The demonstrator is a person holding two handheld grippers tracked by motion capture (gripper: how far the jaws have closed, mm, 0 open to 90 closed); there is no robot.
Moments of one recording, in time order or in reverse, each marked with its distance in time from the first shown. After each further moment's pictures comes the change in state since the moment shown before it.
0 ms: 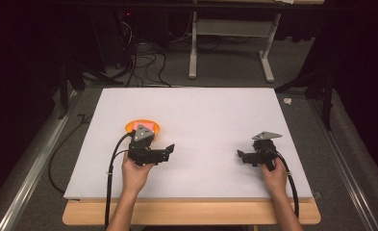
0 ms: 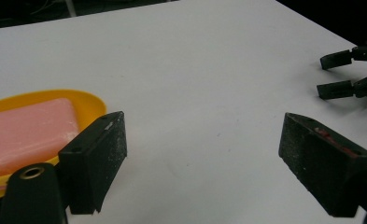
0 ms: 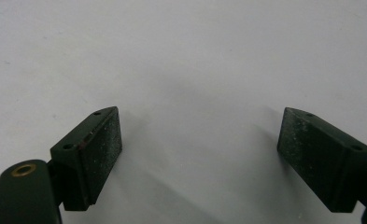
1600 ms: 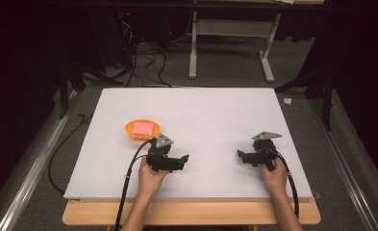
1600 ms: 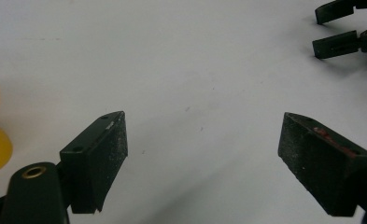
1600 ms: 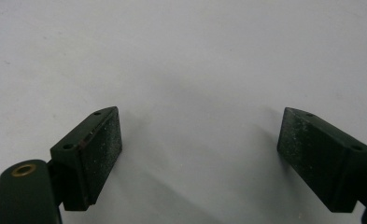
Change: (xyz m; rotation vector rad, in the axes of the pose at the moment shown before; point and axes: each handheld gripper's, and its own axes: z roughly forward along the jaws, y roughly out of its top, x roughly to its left) left arm -0.022 -0.025 0.053 0.102 -0.066 0.036; right arm 0.000 0.000 0.000 0.000 0.000 0.001
